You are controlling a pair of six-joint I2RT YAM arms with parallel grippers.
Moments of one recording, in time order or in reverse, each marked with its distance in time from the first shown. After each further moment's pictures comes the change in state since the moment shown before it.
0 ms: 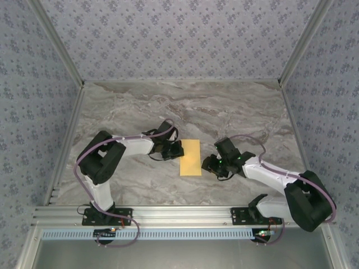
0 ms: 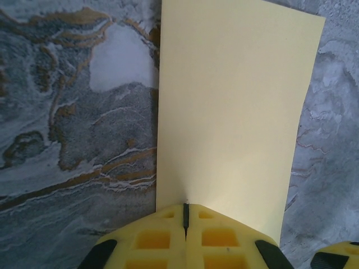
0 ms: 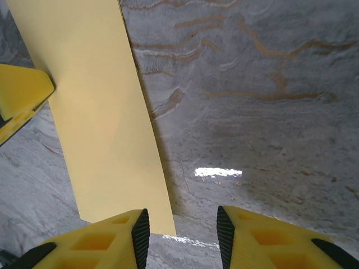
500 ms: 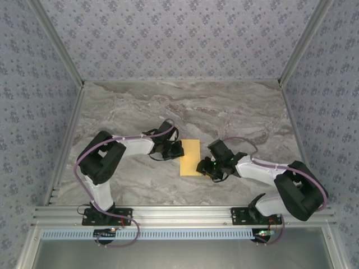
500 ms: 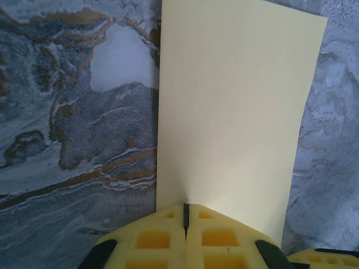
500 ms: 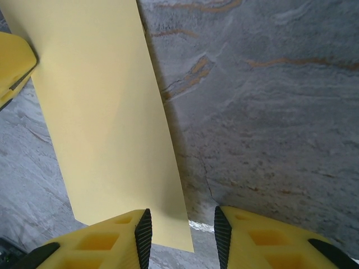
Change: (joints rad) left arm -0.003 0.001 0.005 -0.010 -0.013 0.000; right arm 0.059 0.101 0.000 0.093 -0.036 0.043
